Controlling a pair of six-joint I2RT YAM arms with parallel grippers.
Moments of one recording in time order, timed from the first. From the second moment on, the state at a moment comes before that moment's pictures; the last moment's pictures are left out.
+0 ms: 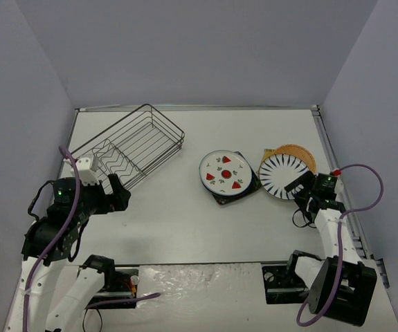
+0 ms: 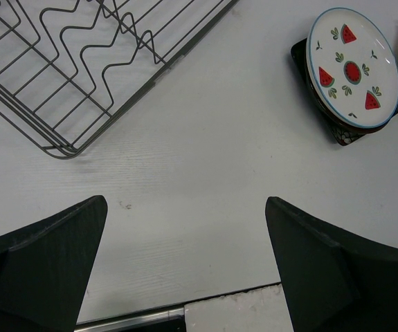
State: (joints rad) left arm -0.22 0.62 1.00 -0.94 0.05 -0.31; right arm -0.28 1.00 0.49 -0.37 -0.06 0.71
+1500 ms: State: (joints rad) left arm -0.22 0.69 0.98 -0.92 0.07 -0.31; right arm -0.35 1.09 0.16 0.33 -0.33 0.89
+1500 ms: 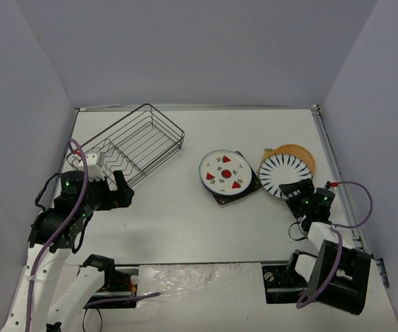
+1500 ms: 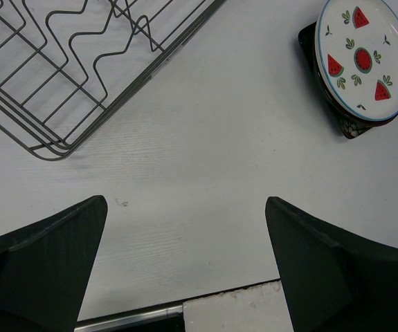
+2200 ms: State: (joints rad) left arm -0.22 0.70 0.98 -0.93 0.08 -0.32; right arm -0.37 1.09 0.09 0.49 -0.35 0.95
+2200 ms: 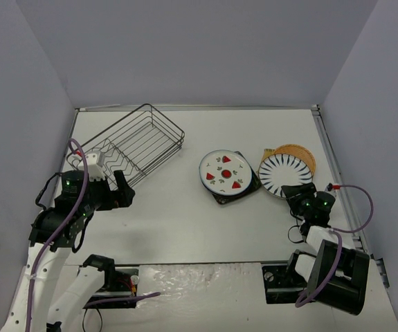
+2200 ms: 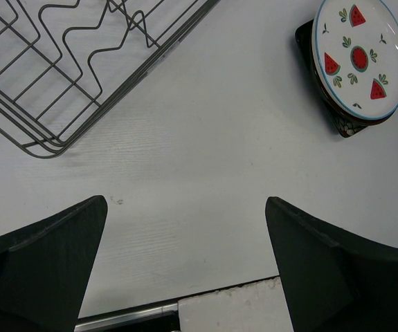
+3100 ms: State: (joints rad) left arm -0.22 0.74 0.98 -0.92 0.13 -0.36; right arm -0.37 1.07 0.06 0.63 -0.42 1.08
